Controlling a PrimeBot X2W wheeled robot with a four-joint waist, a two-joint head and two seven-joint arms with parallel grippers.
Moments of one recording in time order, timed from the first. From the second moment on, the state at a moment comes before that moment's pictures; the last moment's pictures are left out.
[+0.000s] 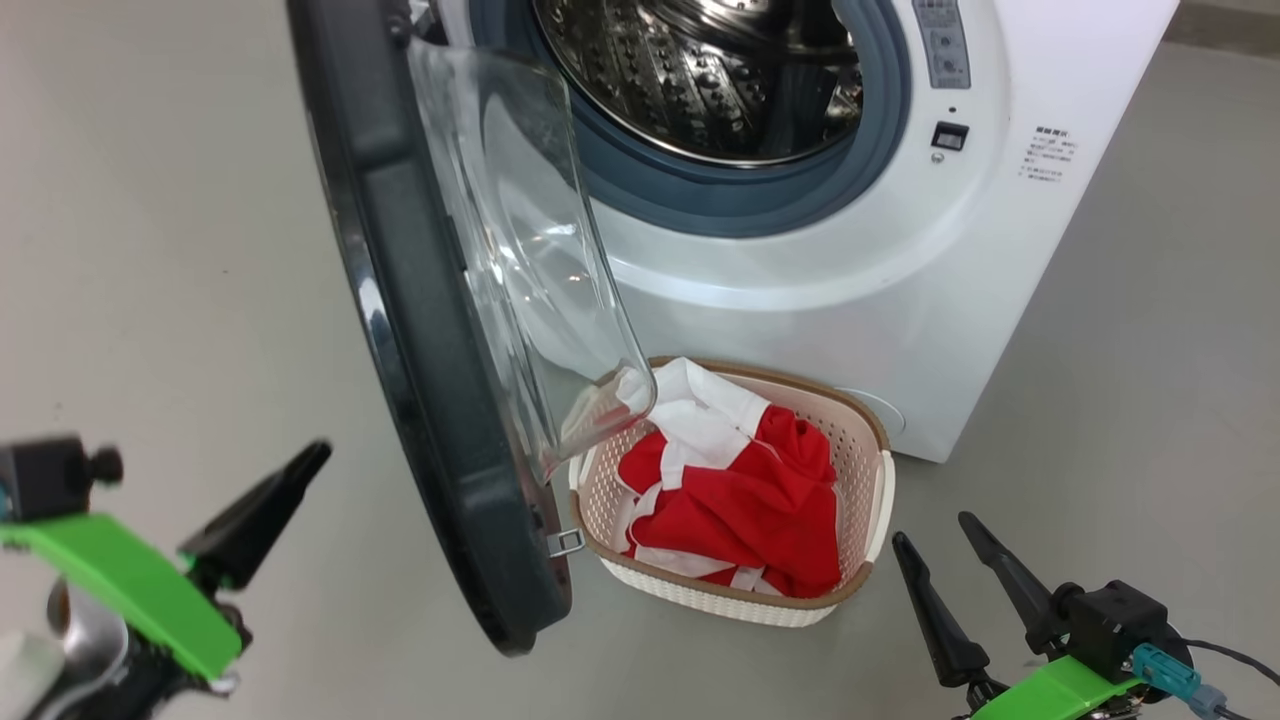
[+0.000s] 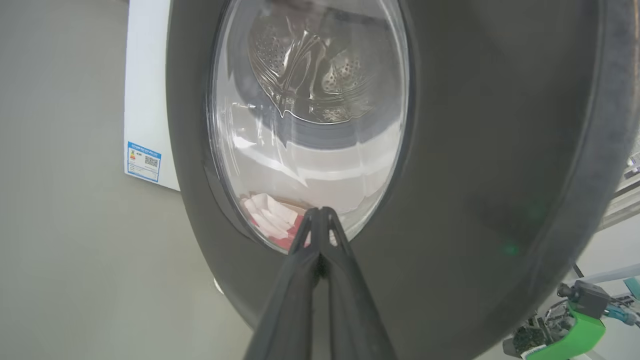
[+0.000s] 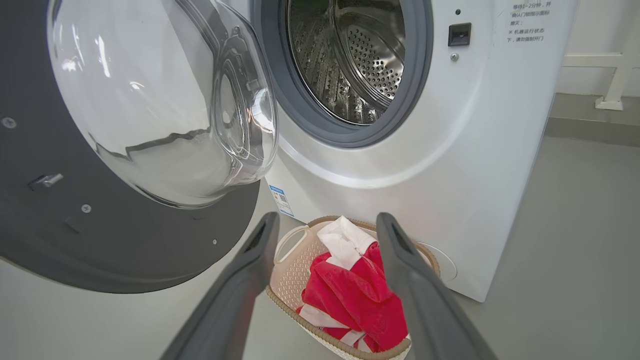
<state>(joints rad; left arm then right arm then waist) -0.47 0.78 -0.61 0.08 -1.47 -0.12 0.02 -0.01 -0.15 0.20 0.25 0.40 0.12 -0.26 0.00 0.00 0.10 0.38</state>
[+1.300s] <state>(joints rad) -0.21 0.45 -0.35 0.50 -1.25 -0.12 -0.25 0.02 -0.15 0.22 0.26 0.40 0.12 -0.26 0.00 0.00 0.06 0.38</state>
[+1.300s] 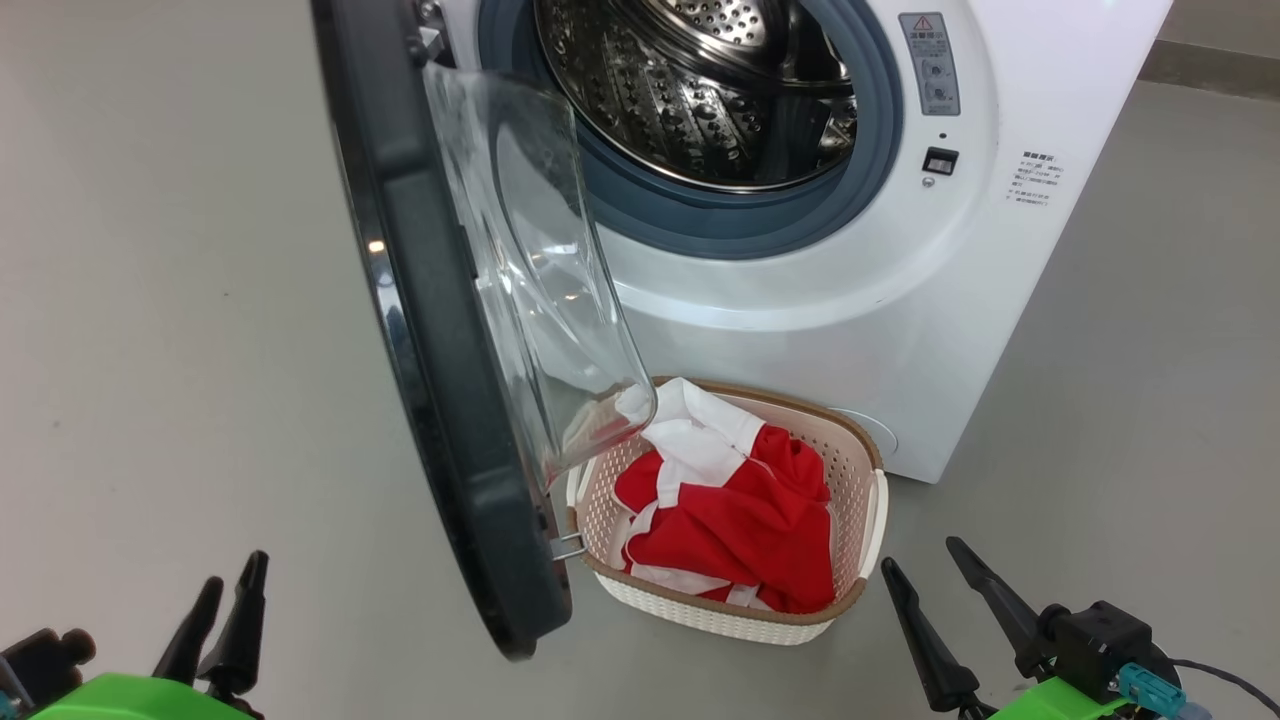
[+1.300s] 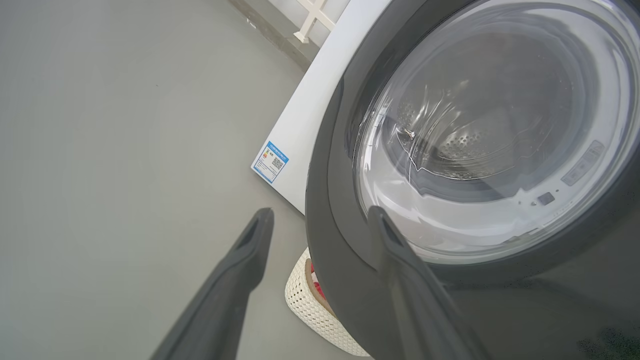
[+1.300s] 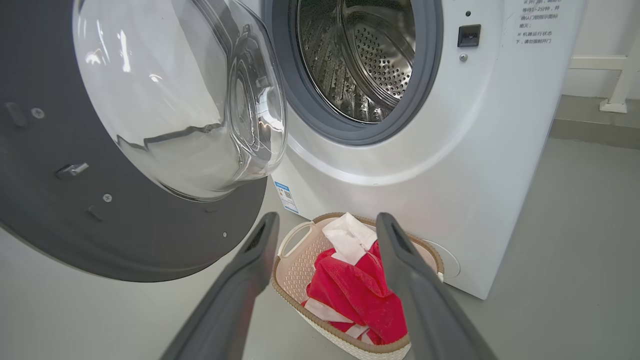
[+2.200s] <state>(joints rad) -0.09 0.09 0.18 0.33 -0.22 -0.13 -0.25 0.02 -0.15 0.21 0.26 0.40 0.12 -0.26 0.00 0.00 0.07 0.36</state>
